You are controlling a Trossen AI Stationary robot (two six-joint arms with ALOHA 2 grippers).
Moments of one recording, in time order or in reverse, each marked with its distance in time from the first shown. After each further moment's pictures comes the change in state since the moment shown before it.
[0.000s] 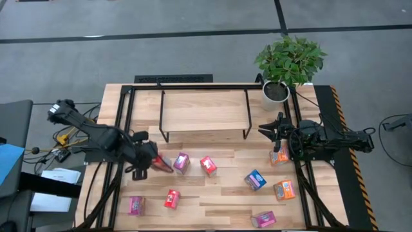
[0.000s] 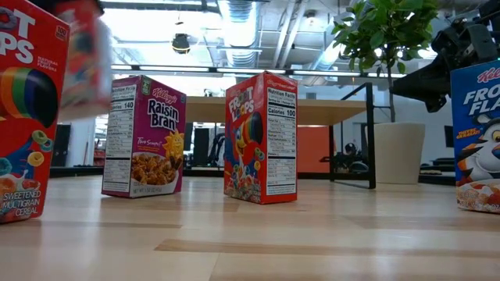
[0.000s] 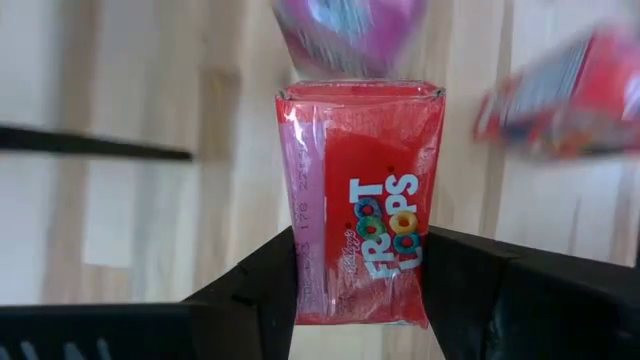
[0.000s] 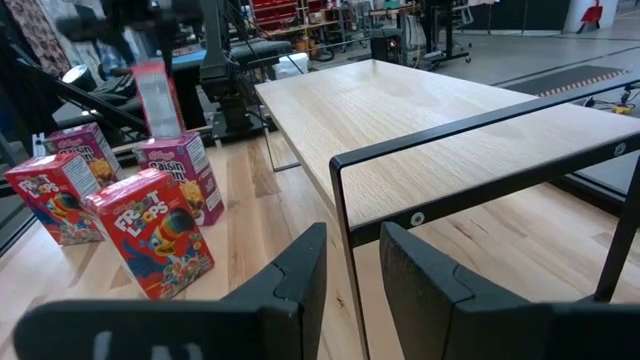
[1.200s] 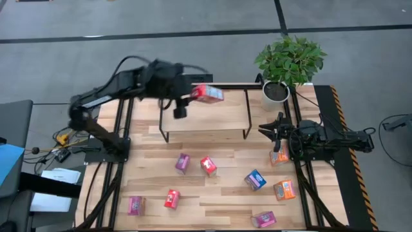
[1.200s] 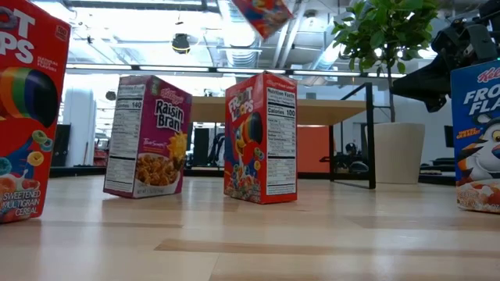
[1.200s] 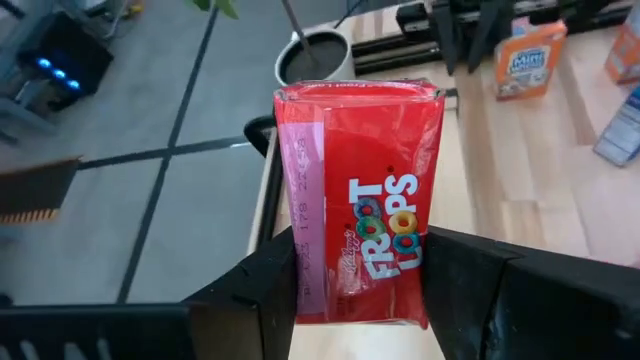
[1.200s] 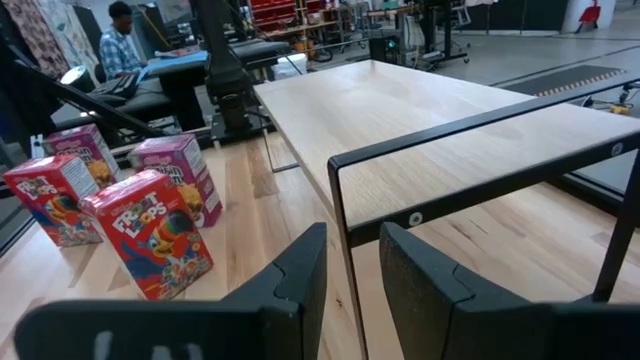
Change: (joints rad) left arm 0.701 0.409 0.781 0.231 0.047 0.919; right arm 0.000 0.000 -0.001 0.005 0.001 0.002
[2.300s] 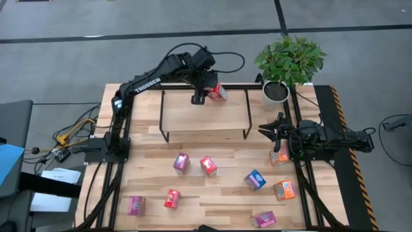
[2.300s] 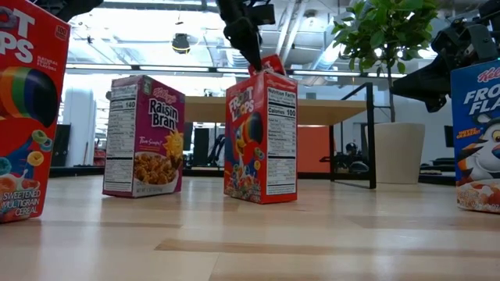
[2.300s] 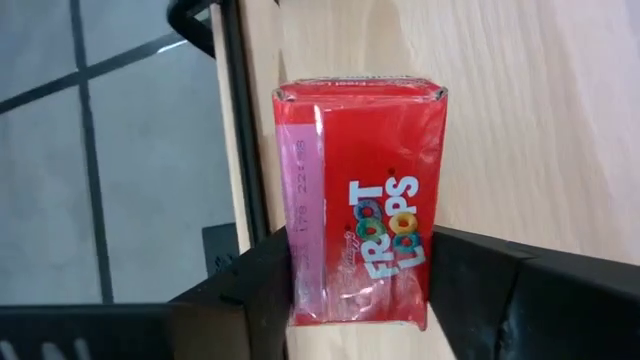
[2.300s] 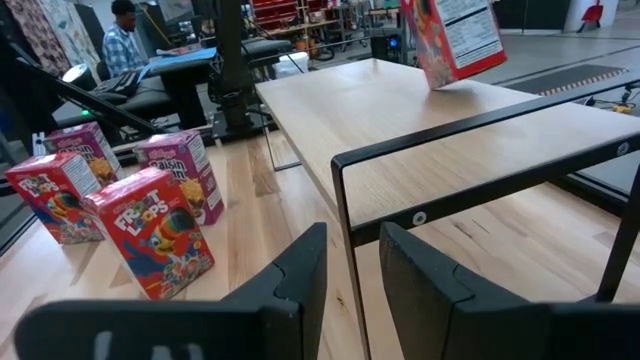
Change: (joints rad) left arm 0.200 0.481 0.371 -0.254 0.139 0.293; right arm -0.001 0.000 0.000 -0.013 -0.002 0.000
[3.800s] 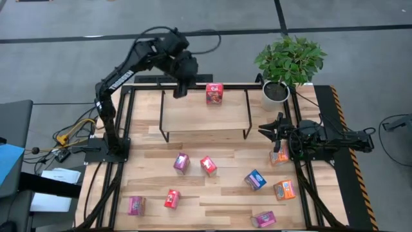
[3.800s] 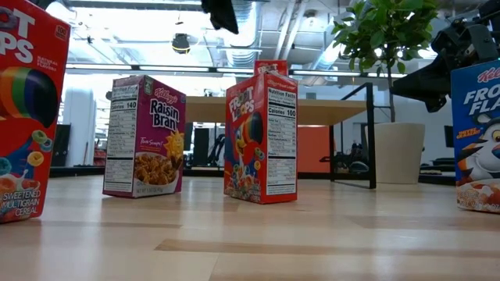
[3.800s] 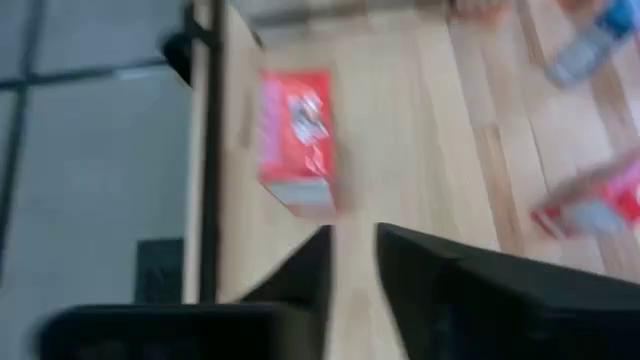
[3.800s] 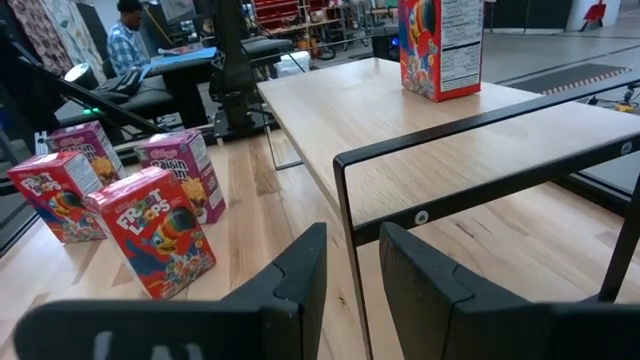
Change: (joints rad) left arm 0.095 -0.194 -0.027 -0.136 0.259 -0.132; right arm 0.000 0.000 0.000 -0.003 -0.004 0.000
